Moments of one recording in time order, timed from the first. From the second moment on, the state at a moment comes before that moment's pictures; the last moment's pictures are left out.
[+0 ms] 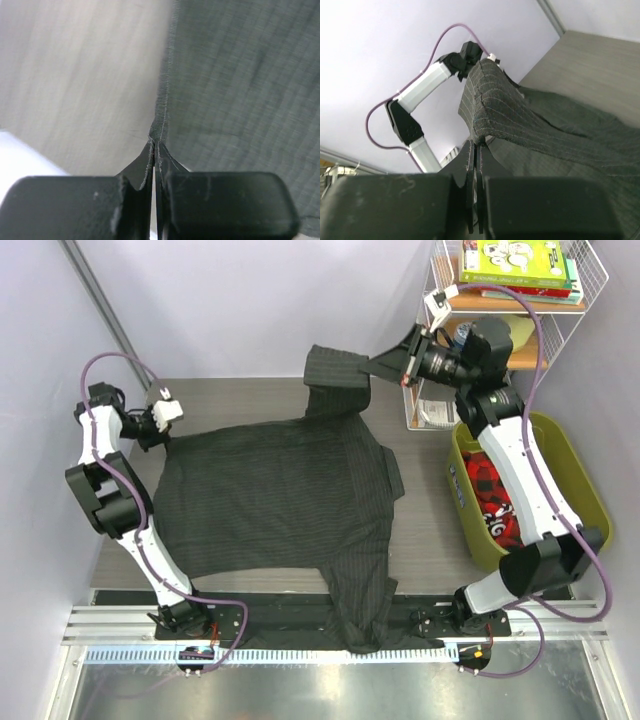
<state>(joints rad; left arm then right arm) 0.43 2.07 1.84 -1.01 0.71 1.52 0.23 1.52 1.70 -0.14 -0.87 0.73</state>
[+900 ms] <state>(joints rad) 0.53 1.78 1.35 -1.10 0.63 1.97 0.34 1.00 1.17 -0.27 -0.85 0.73</state>
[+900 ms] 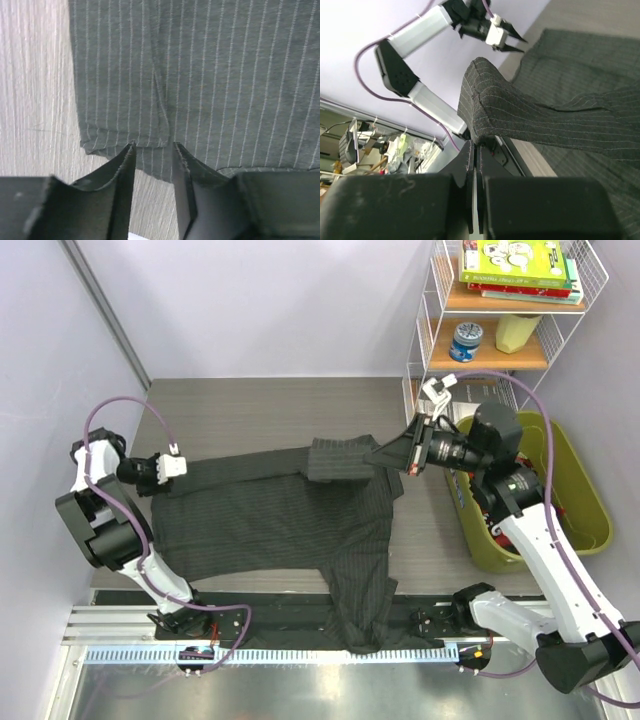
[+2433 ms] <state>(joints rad) -0.66 0.87 0.98 -0.41 0.35 0.79 0.47 1.39 1.10 0.20 -0.89 0.98</state>
